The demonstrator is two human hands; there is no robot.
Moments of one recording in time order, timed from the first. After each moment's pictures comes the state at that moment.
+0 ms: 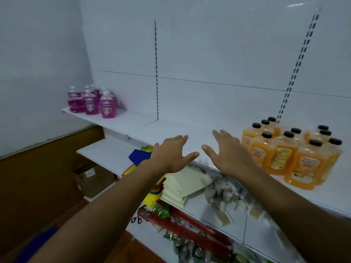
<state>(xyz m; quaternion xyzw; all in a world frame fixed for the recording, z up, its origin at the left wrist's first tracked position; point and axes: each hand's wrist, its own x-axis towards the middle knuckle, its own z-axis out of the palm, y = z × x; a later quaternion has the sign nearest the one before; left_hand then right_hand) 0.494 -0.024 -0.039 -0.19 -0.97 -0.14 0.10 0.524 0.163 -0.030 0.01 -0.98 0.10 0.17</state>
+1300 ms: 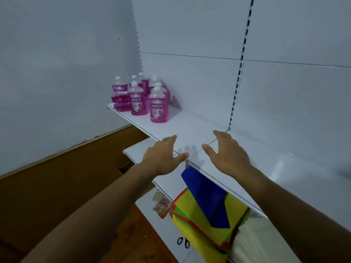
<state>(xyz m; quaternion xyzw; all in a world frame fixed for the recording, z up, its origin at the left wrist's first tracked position) 0.178 -0.289 -0.098 0.01 -0.99 -0.16 0.05 0.148 -0.091 -0.094 0.13 -0.96 0.23 0.08</state>
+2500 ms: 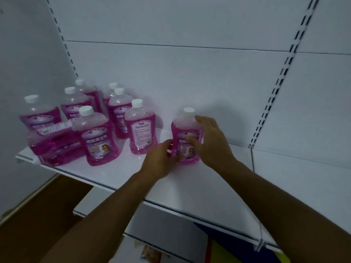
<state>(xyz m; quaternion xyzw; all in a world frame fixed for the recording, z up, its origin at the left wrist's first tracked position) -0.150 -0.439 -0.156 -0.18 -0.90 -0.39 -0.01 -0.106 -0.277 -0.113 0.03 -0.91 0.33 0.25</state>
